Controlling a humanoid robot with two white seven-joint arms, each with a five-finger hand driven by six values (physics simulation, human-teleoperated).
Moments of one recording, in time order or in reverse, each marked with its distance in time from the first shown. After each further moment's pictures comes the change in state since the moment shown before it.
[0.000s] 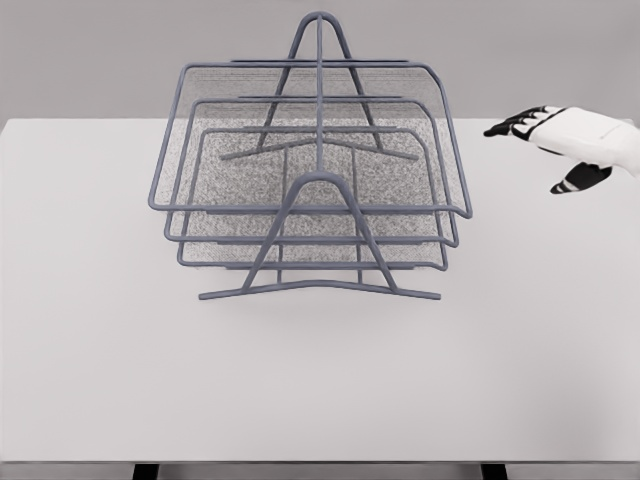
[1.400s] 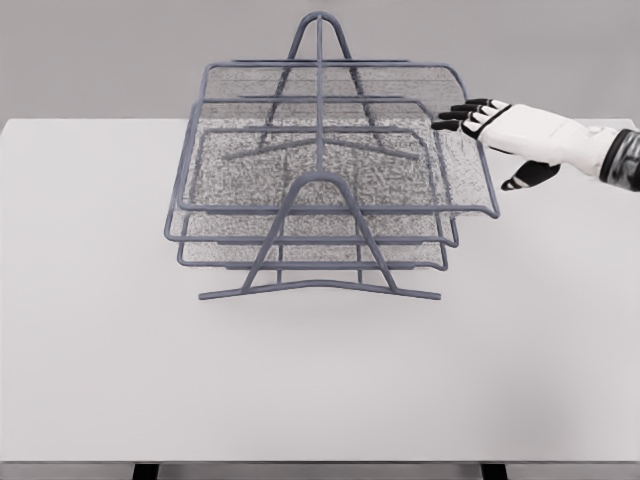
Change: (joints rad) left arm 0.000 0.000 0.000 0.000 0.000 0.000 0.000; right arm -0.041 0.099 0.019 0.006 0.014 -0.062 0.007
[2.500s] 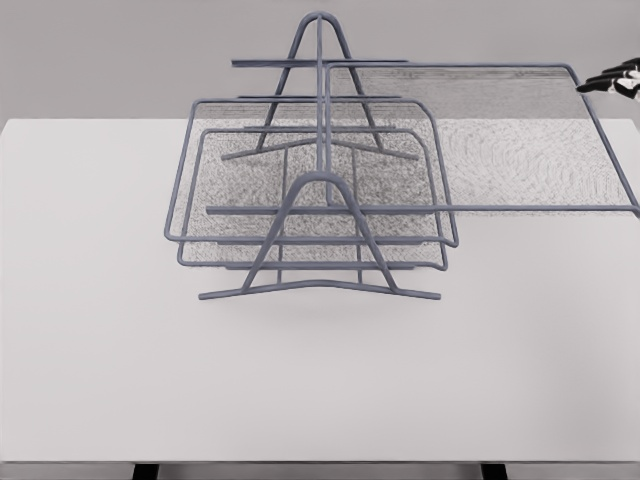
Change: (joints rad) left arm 0.000 0.000 0.000 0.000 0.000 0.000 0.000; right arm 0.043 -0.308 -0.132 -0.057 -0.156 -0.024 0.022
